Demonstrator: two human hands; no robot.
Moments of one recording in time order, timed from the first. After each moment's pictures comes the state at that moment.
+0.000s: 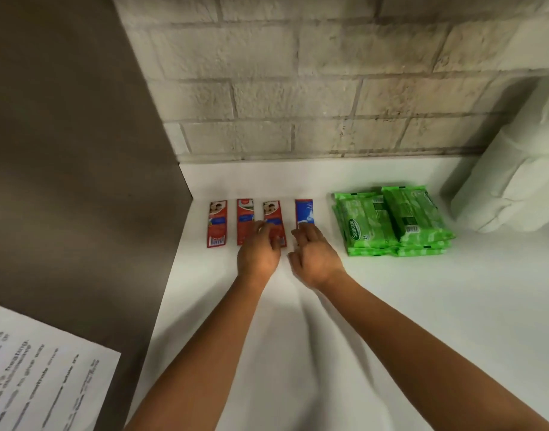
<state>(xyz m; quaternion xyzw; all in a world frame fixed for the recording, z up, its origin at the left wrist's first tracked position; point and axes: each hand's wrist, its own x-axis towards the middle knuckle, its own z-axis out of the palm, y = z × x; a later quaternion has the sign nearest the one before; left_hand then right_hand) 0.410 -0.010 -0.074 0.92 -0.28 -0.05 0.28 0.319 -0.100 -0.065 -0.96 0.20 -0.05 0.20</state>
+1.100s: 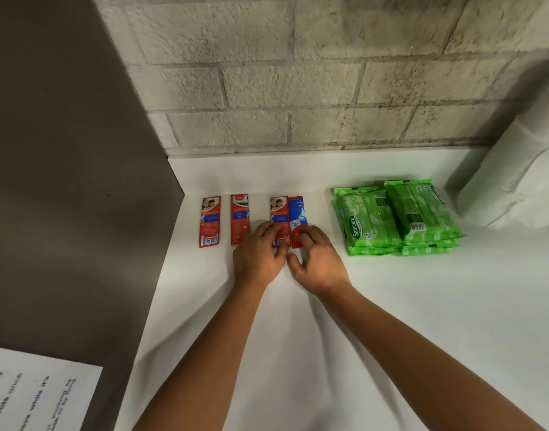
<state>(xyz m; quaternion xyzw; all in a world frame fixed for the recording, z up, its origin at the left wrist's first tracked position) 0.411 -0.010 -0.097 0.91 -0.36 0.03 0.21 0.320 -0.112 -0.099 -0.93 0.19 -0.20 0.25</state>
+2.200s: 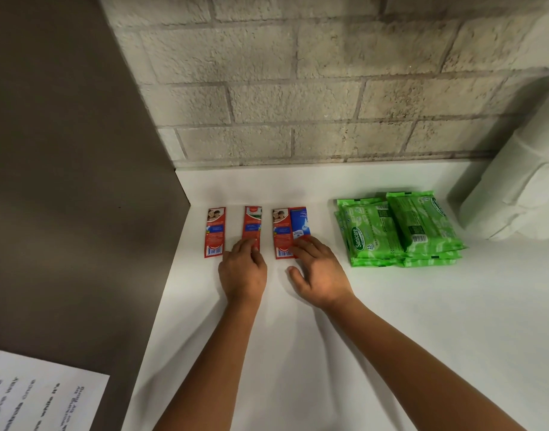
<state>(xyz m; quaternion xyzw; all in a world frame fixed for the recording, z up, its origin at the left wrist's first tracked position) 0.412 0.010 -0.099 0.94 -0.19 0.05 0.27 0.317 -0.114 -0.103 -0.95 0.14 -0.17 0.21</state>
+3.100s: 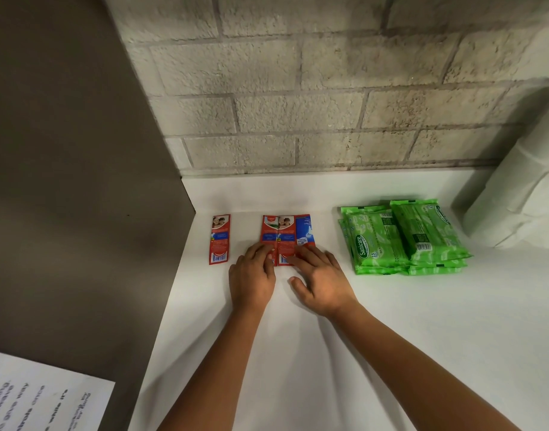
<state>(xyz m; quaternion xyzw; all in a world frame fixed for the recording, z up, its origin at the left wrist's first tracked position) 0.413 0.009 -0.097 0.93 -0.27 0.03 0.26 0.318 -0.114 -0.101 -0.97 0.12 -0.12 0.20</state>
